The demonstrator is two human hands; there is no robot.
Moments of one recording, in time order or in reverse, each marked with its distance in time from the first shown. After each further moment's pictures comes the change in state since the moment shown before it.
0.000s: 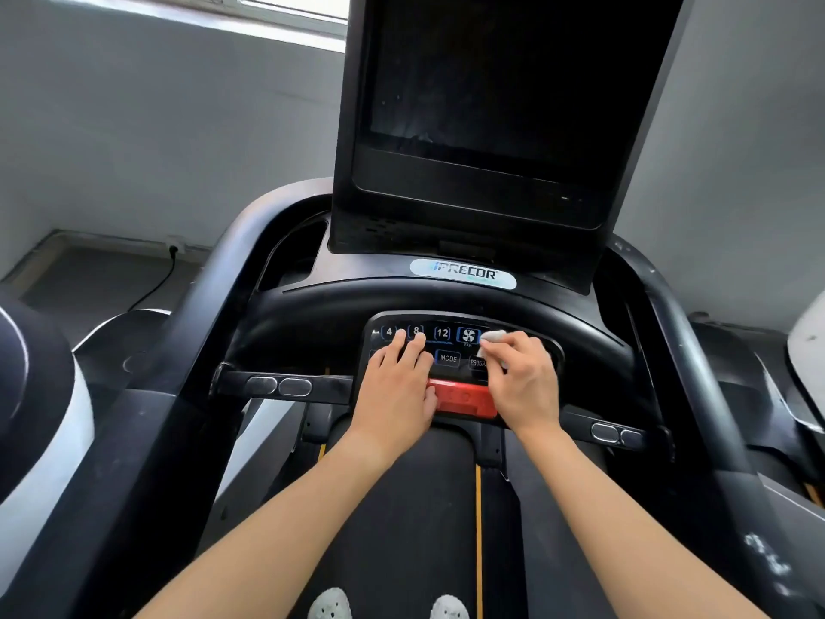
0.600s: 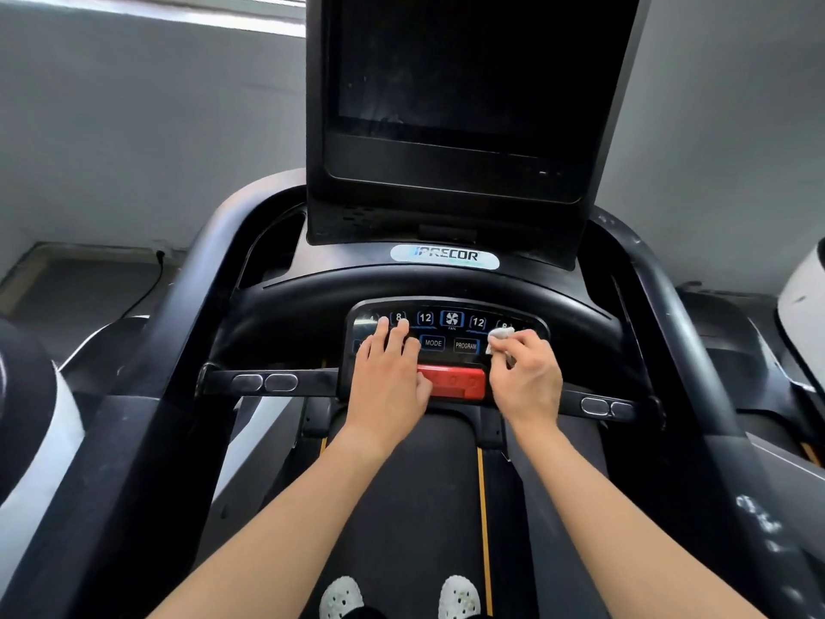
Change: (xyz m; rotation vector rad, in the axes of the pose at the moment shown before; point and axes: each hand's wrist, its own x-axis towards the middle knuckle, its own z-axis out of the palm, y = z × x) left_hand 0.003 0.011 0.011 -0.004 0.018 -0.073; right_hand -0.024 0.005 -0.011 0.001 0.070 0.254
